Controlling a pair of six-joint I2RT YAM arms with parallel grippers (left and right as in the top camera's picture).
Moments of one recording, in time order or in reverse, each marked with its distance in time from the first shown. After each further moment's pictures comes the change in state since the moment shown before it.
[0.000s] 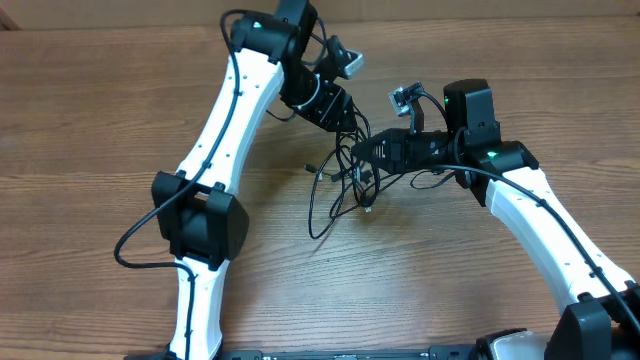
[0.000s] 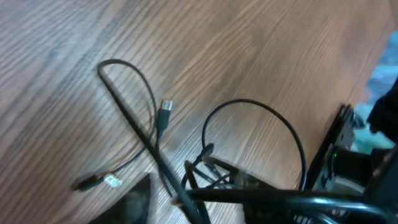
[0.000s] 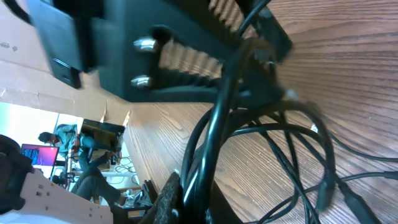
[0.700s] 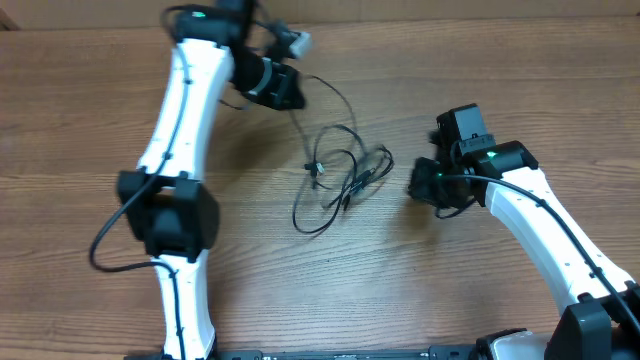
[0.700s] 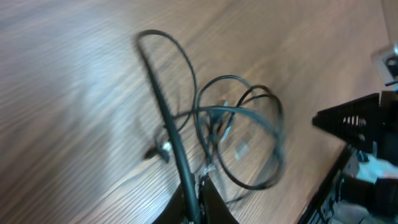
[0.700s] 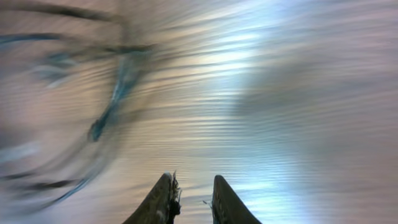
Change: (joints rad) left arm 0.224 -0.024 0.000 -0.009 0.018 0.004; right arm 0.003 0.001 0.002 -0.537 0.787 0.172
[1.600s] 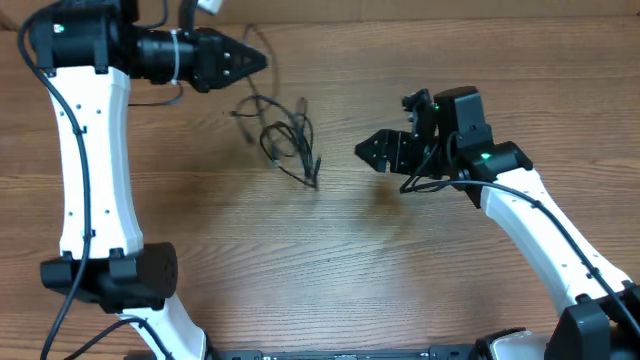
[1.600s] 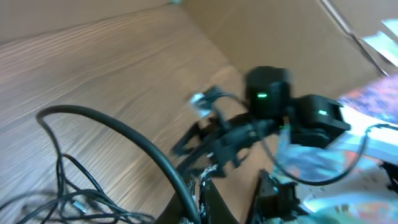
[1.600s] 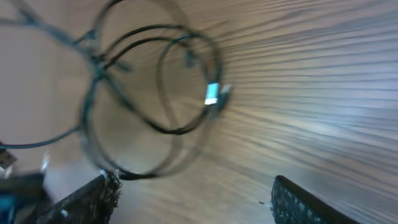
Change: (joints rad) left arm 0.164 -0.322 0.002 -0.041 0.474 0.077; right arm 0.041 0.000 0.000 0.426 -0.430 -0.123
